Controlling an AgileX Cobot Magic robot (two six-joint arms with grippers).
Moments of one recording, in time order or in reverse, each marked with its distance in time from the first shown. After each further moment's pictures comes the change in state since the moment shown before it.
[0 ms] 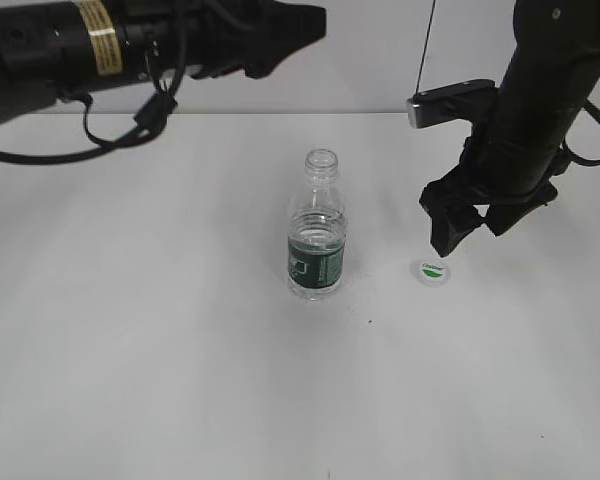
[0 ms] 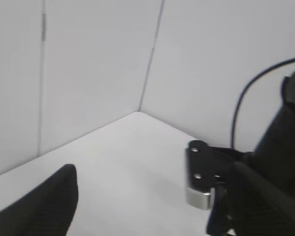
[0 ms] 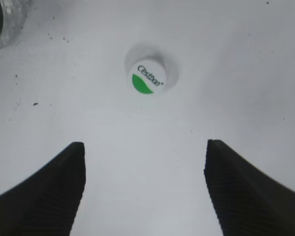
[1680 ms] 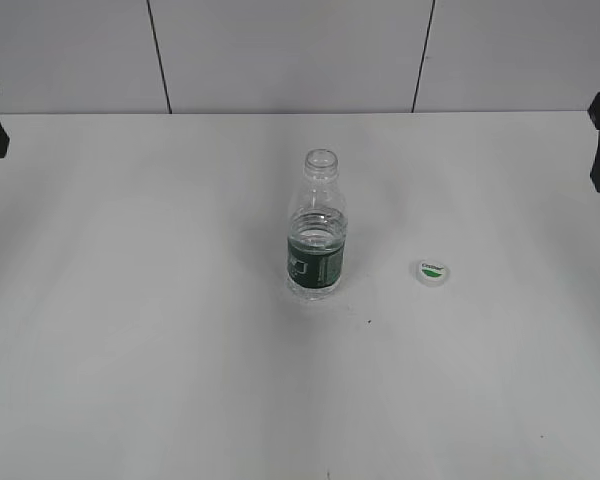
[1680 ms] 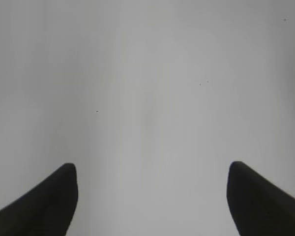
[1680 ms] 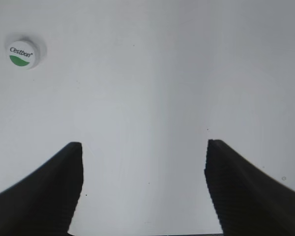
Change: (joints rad) left arm 0.425 -0.220 -0.131 -1.066 1.670 0.975; right arm -0.265 -0.274 0.000 -0.075 0.228 0.159
